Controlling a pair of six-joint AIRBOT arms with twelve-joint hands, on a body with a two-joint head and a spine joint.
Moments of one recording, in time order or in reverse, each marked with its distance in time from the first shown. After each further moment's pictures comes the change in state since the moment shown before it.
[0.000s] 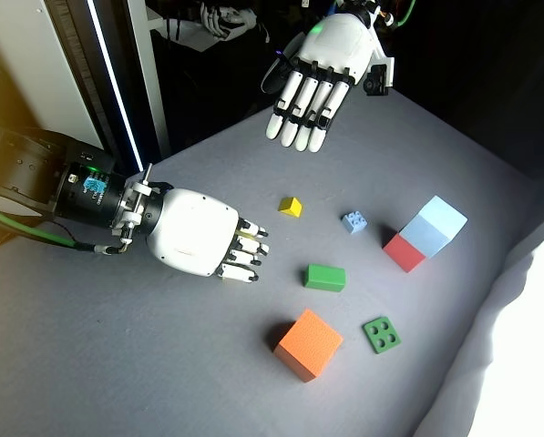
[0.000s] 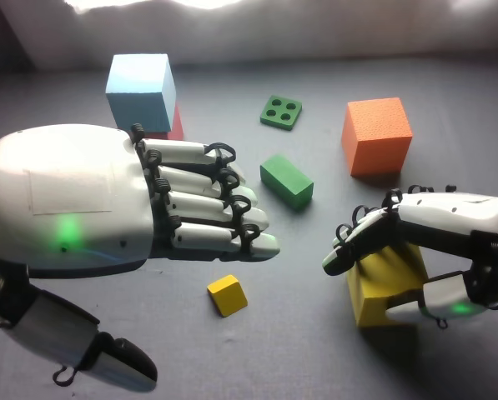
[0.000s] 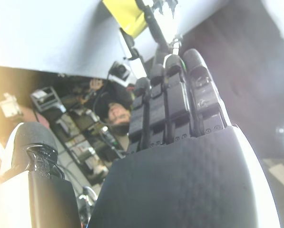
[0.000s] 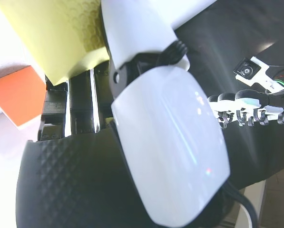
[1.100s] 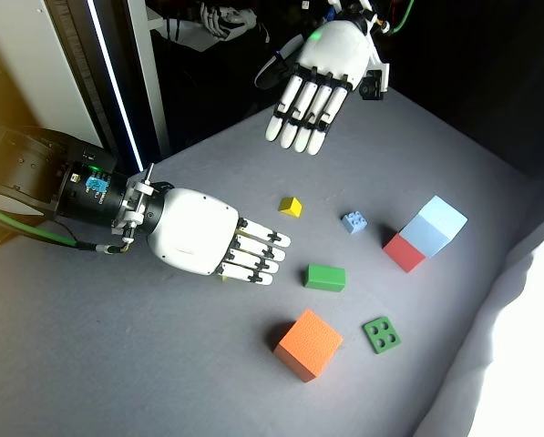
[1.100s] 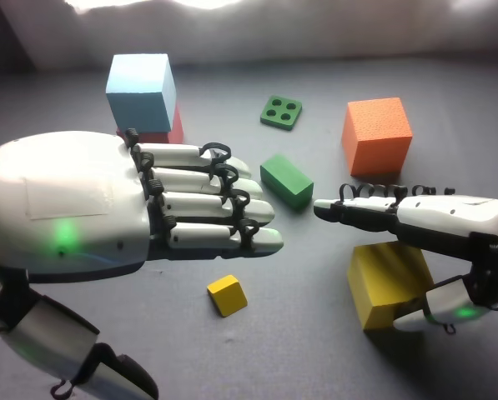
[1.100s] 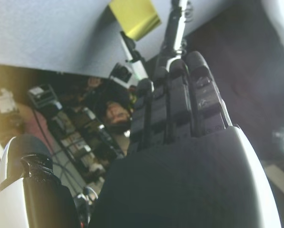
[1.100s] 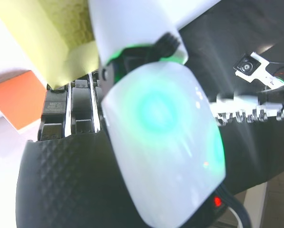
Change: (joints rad) left arm 0.059 -0.007 0.007 -0.127 -0.024 0.097; right arm -0.002 0.000 -0.007 0.002 -0.006 0.004
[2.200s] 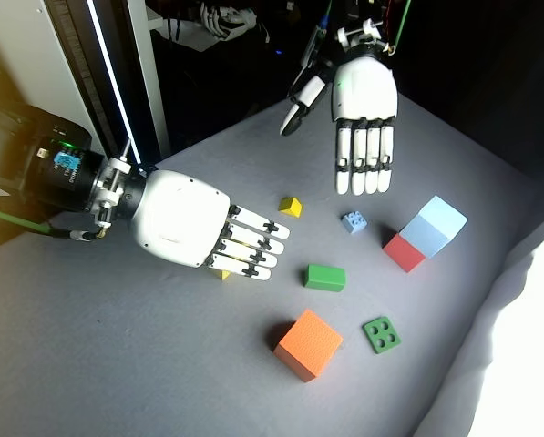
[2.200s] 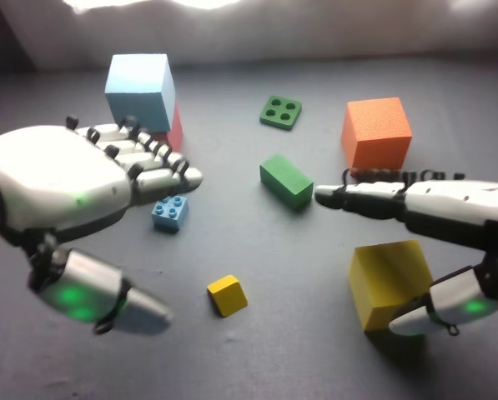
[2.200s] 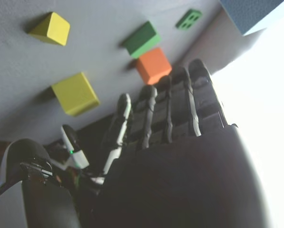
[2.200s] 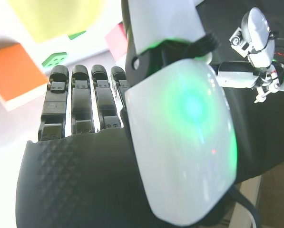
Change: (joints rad) left arm 0.061 -0.017 -0.084 -1.082 0.497 0.883; right arm 0.050 0.068 -0.067 -0.018 -0.029 0.003
